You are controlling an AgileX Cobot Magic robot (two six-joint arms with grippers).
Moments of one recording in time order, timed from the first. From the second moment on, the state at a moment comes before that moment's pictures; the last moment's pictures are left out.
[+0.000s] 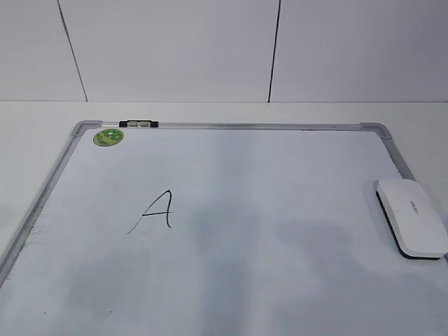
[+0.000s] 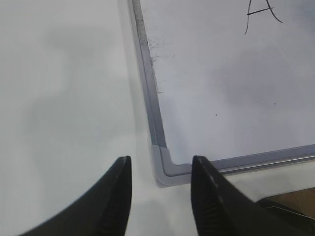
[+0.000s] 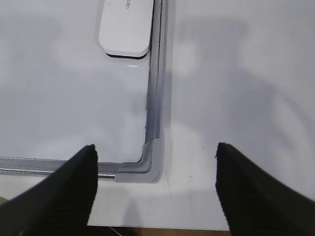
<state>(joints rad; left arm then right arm) -0.01 0.33 -0.51 -0.17 1.10 0.16 0.12 0.26 -0.50 -0.10 1.15 0.06</state>
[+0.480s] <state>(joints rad) -0.01 0.33 -0.51 -0.17 1.10 0.16 0.12 0.26 -0.50 -0.10 1.14 0.06</state>
